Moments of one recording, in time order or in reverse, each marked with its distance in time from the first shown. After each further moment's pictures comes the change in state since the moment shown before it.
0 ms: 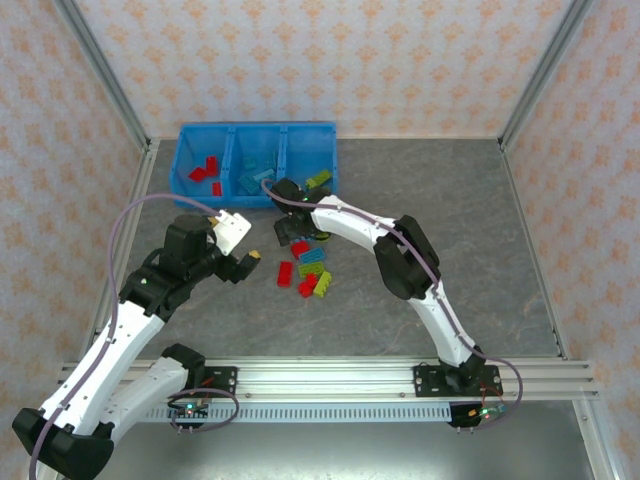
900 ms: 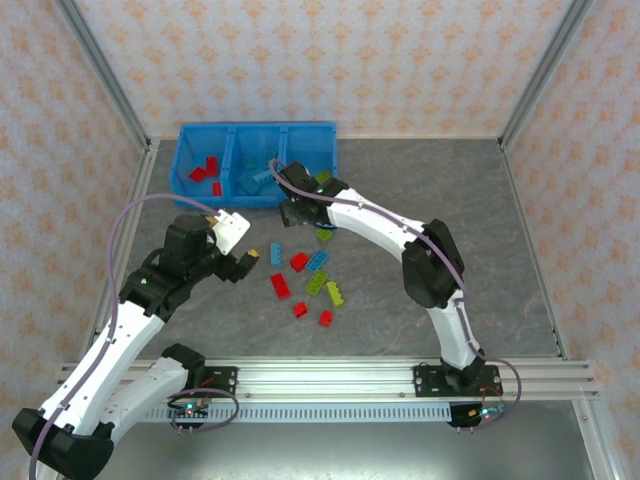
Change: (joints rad) left arm 0.000 0.000 0.000 0.000 -0.034 0.000; right arm -0.002 -0.208 -0.072 0.081 0.019 0.030
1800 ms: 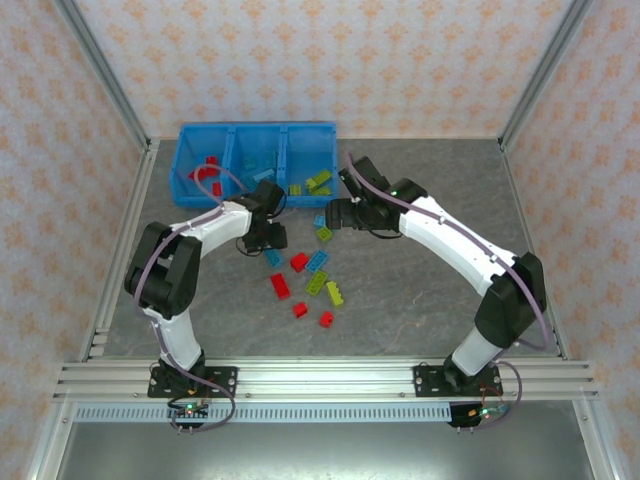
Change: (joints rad) left arm -0.002 1.032 0.372 -0.023 0.021 -0.916; right arm -0.144 -0.491 -0.399 -0.126 -0.117 0.120
